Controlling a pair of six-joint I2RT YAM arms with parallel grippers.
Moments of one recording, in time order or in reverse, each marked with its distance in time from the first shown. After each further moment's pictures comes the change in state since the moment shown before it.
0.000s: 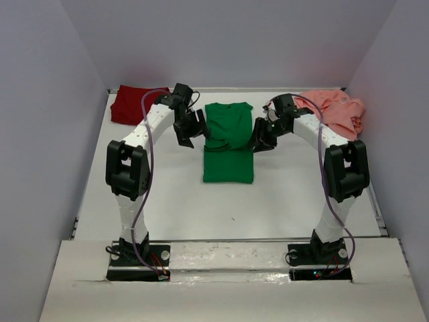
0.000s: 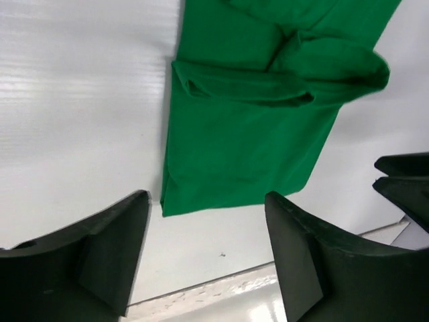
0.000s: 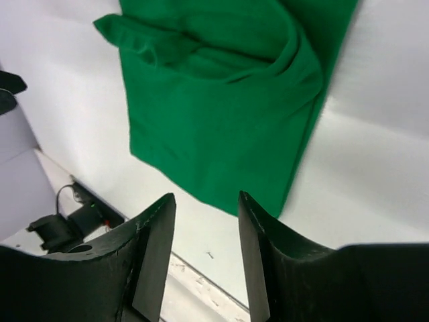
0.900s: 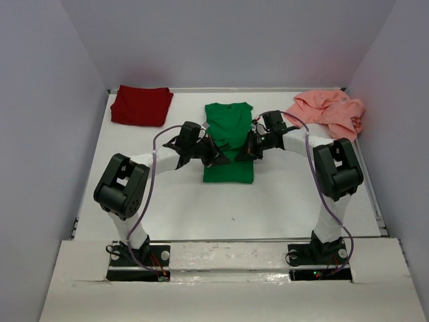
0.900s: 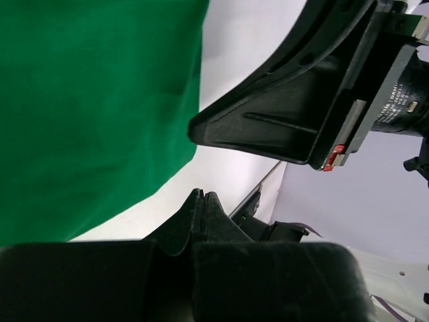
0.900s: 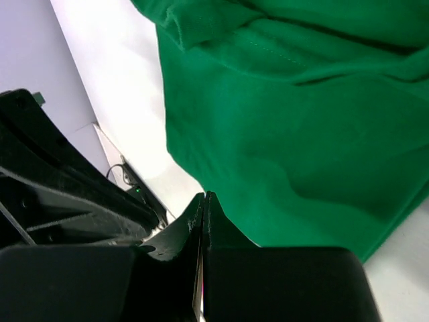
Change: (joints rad) left arm -0.138 -0.258 -0.792 1.016 0.345 -0.411; right arm 0.071 0.013 -0.281 0.436 -0.224 0.227
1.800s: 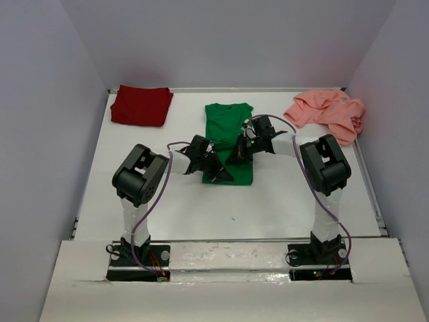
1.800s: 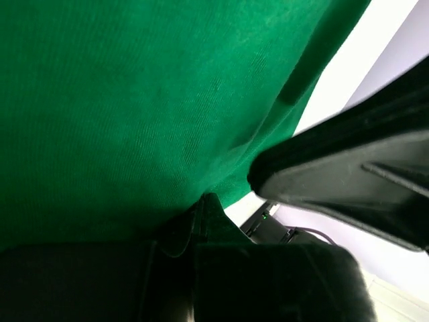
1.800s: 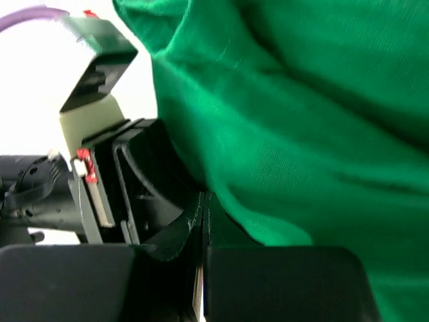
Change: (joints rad) left arm -0.058 0.204 -0.030 0.039 0.000 -0.080; right arm 0.073 0.100 0.007 0.155 0.013 0.073
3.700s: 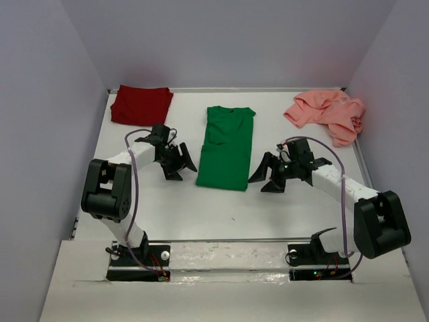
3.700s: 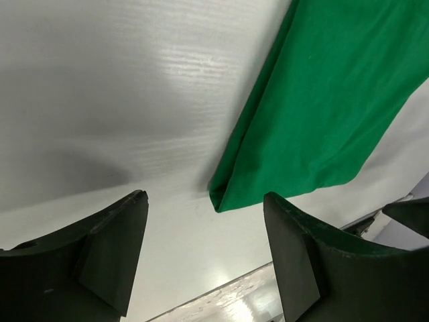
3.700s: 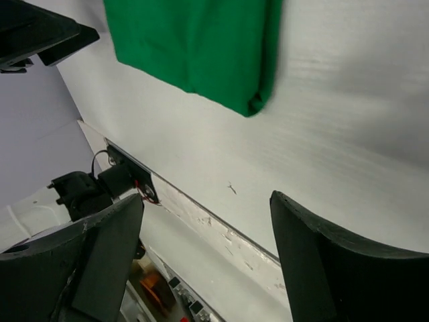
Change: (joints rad) left arm 0.338 -0.281 0.036 -0.603 -0.184 0.516; right arm -0.095 -0.686 -0.500 -0.233 0.116 0.019
